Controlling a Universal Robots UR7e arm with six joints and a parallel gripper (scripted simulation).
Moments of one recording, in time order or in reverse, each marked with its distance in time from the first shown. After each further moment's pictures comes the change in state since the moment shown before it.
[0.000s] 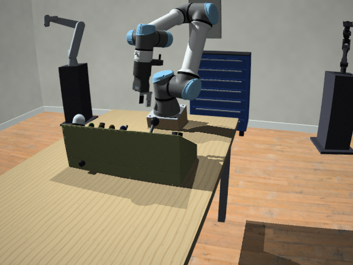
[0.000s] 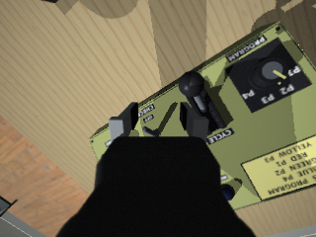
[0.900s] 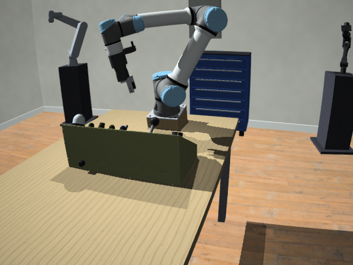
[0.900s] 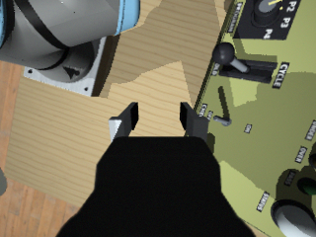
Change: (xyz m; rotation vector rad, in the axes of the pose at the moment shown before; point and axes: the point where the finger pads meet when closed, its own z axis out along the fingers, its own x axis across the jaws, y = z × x) arm -0.112 0.001 -0.039 0.371 0.021 0.685
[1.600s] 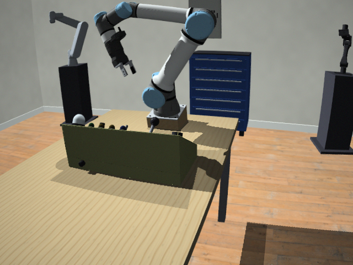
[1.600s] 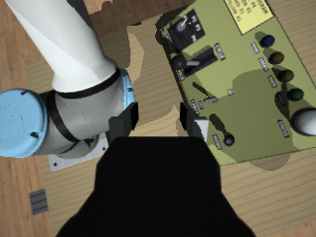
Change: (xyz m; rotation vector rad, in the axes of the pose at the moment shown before) arm -0.033 -0.001 -0.071 0.285 0.232 0.592
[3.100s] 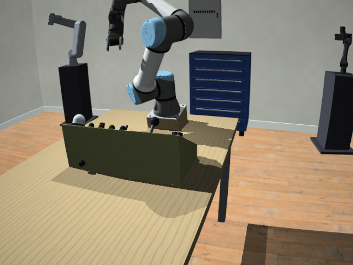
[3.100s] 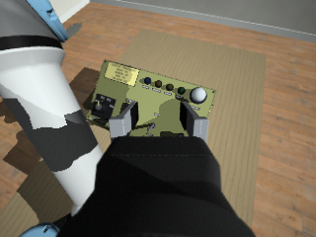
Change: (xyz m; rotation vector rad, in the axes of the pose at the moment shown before) arm 0.037 -0.016 -0.132 0.350 0.542 0.675
